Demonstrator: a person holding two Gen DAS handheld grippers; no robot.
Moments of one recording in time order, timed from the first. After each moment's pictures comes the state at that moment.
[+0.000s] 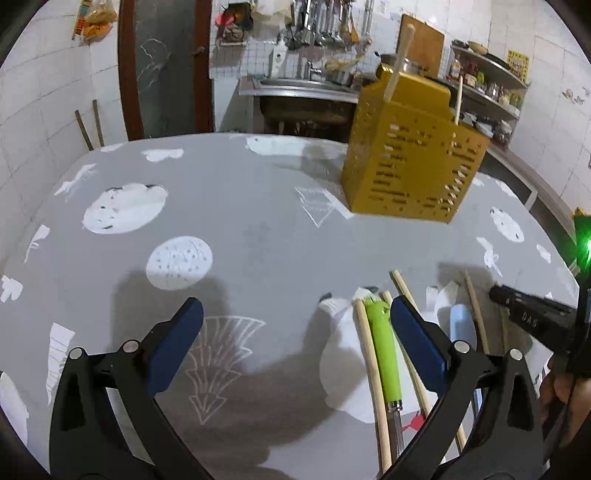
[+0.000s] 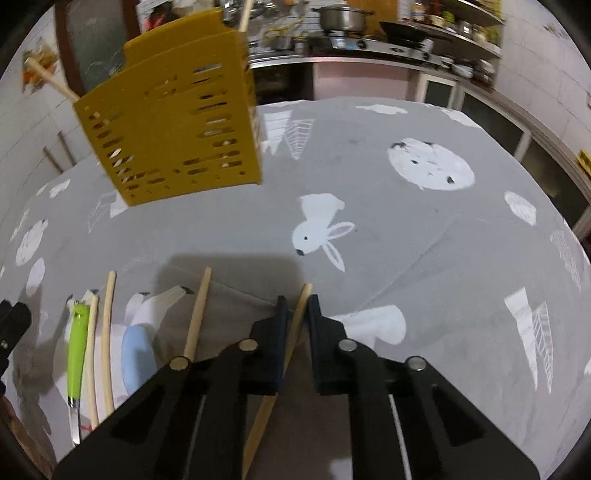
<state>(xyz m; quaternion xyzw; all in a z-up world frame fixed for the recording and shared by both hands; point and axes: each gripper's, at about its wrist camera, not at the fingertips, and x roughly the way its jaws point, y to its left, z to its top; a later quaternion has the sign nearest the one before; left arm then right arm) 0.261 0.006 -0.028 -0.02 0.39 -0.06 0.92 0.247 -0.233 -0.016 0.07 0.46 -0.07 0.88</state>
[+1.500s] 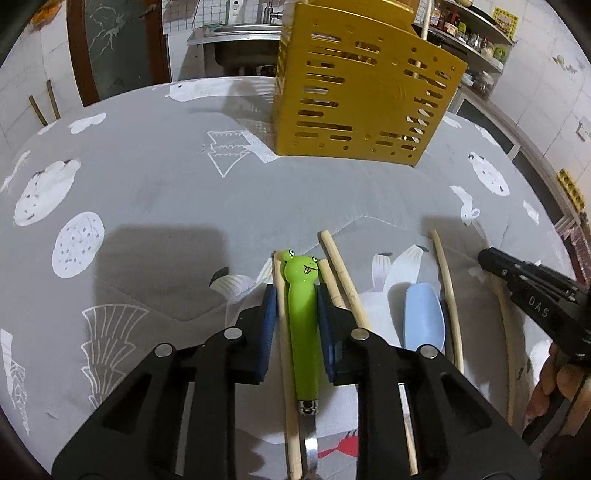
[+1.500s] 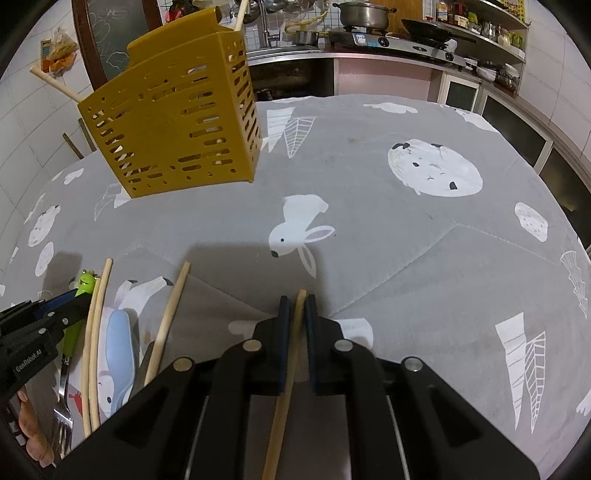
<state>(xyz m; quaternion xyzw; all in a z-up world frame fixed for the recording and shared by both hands) 0.292 -0.053 -0.057 -0.02 0.49 -0.12 0.87 0.245 -0.262 -0.013 0.07 0.46 -0.03 0.88</state>
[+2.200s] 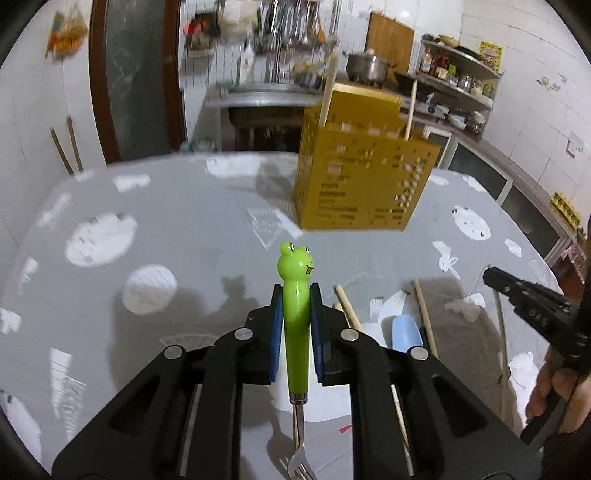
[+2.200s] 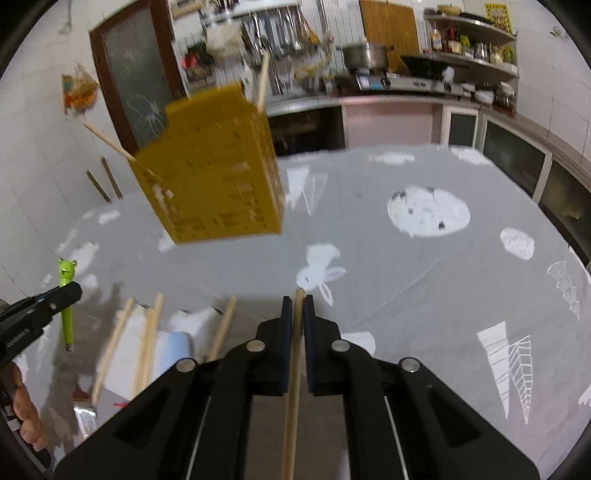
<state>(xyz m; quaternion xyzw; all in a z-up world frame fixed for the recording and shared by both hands) 0.249 -0.025 0.012 0.00 0.37 -0.11 0.92 0.209 -0.261 0.034 0.10 0.36 0.00 0.93</state>
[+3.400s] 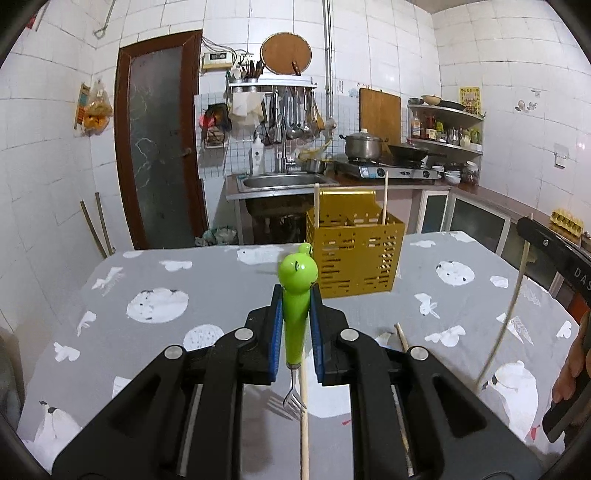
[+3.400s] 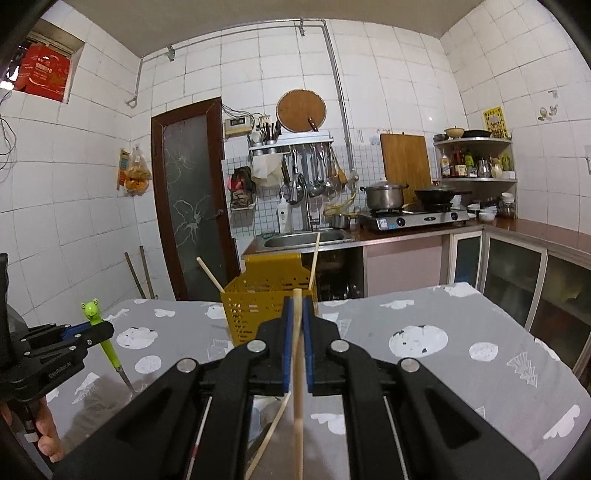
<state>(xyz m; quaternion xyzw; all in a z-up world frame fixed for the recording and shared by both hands) 0.161 -0.015 0.072 0.02 0.21 -0.08 0.97 0.108 -0.240 0.128 0.07 0.10 0.02 0.99</state>
